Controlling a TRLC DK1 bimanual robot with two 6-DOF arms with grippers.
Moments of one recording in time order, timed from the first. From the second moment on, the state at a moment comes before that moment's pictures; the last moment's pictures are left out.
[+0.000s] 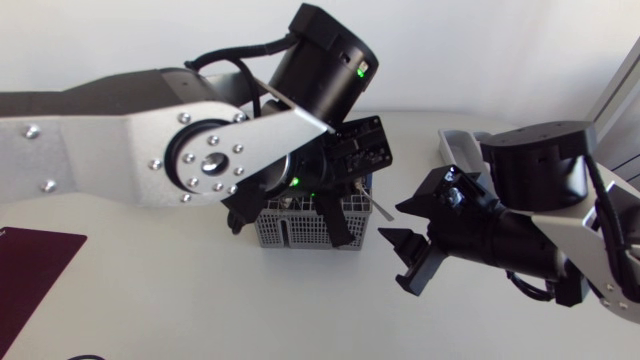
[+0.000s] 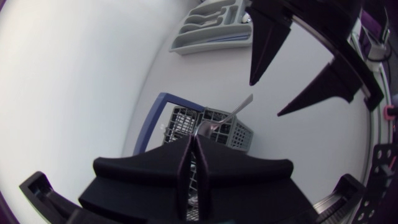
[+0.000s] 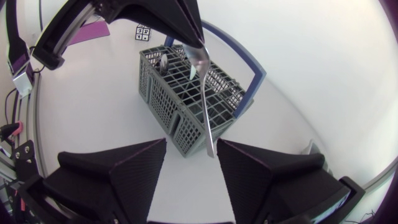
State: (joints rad) left arm -0.94 1.61 1.29 -0.41 -0.30 0.62; right arm 0.61 1.05 0.62 -0.22 0.00 -0.36
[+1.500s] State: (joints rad) left arm -0.92 1.69 1.44 -0.66 -0.02 0.16; right arm 0.74 1.02 0.48 0.04 0.20 -0.55
